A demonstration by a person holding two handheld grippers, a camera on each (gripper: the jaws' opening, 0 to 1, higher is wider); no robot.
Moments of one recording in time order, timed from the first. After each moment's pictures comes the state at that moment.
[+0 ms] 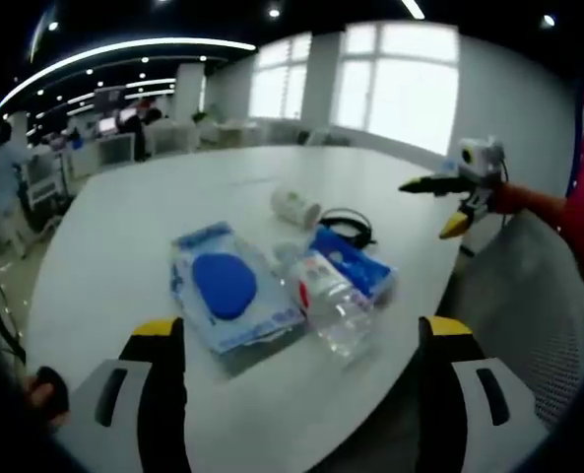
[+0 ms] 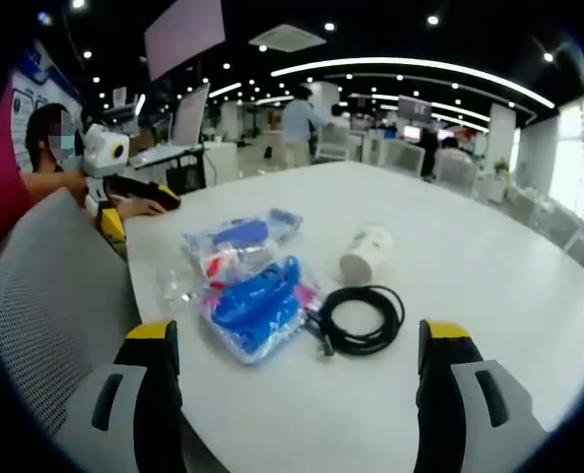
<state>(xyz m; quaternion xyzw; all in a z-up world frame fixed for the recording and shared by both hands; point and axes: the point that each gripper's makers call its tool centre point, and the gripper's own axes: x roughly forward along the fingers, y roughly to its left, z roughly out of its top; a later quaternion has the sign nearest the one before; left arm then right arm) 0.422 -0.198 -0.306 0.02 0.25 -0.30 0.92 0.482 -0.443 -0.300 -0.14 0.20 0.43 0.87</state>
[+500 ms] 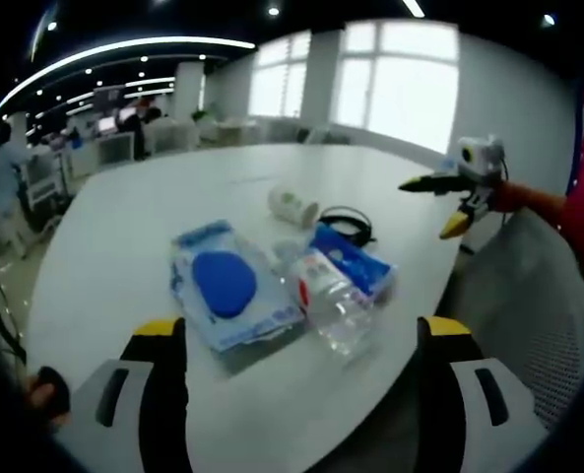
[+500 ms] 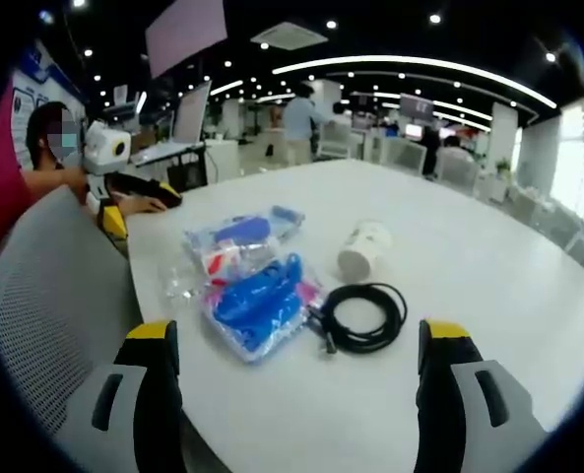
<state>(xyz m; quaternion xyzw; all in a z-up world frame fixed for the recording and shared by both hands) 0.421 -0.197 -0.307 0.02 0.25 -0.30 0.92 0.480 -0.442 -0.302 -0.15 0.21 0.43 0.87</state>
